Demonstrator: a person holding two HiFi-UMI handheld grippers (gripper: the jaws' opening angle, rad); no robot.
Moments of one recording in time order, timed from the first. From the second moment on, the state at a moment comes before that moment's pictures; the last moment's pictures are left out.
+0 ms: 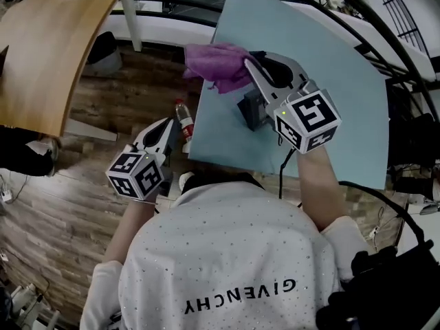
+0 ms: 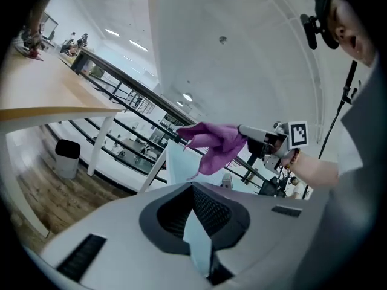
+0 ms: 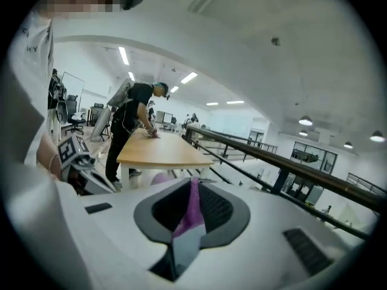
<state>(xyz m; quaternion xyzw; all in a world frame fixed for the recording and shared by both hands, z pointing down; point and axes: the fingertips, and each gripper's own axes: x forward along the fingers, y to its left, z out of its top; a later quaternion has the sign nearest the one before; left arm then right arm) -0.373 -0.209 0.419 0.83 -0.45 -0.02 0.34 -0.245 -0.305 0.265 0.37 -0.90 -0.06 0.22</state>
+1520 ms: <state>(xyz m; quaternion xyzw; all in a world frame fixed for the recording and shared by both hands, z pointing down) -0.333 -0.157 0.436 0.78 -0.51 -0.03 0.37 0.001 -0.372 0.349 0.61 -0.76 0.20 0.07</state>
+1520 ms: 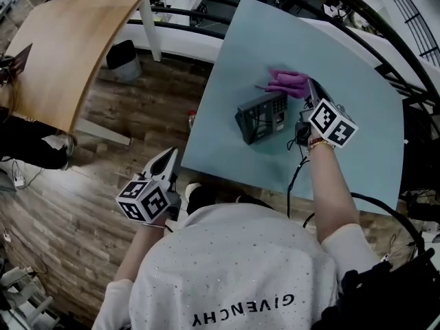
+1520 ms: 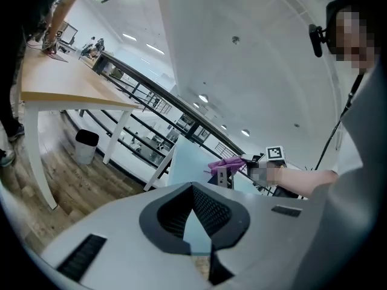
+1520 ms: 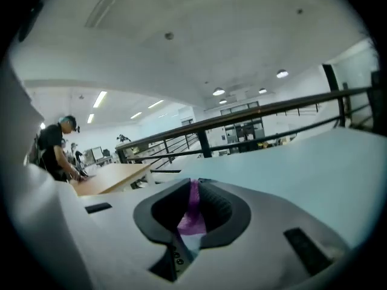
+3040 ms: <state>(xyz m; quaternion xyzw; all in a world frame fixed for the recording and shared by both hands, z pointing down) -0.159 -0.135 0.306 0.80 -0.54 -0.07 0.25 0.048 -0.235 0.325 0.36 -0.90 0.25 0.02</state>
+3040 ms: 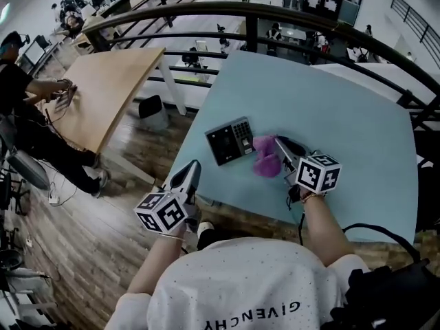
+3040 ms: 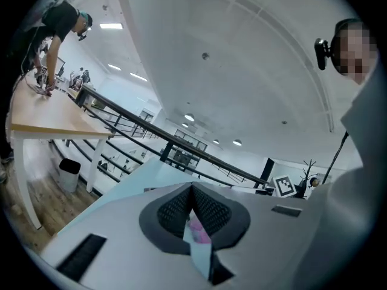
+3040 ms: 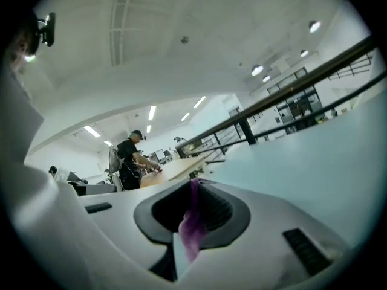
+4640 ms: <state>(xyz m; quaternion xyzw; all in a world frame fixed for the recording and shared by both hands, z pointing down) -0.146 -0.032 0.214 0.89 -0.41 -0.11 0.17 0.059 -0.043 0.190 0.52 -0.85 0.03 0.02</state>
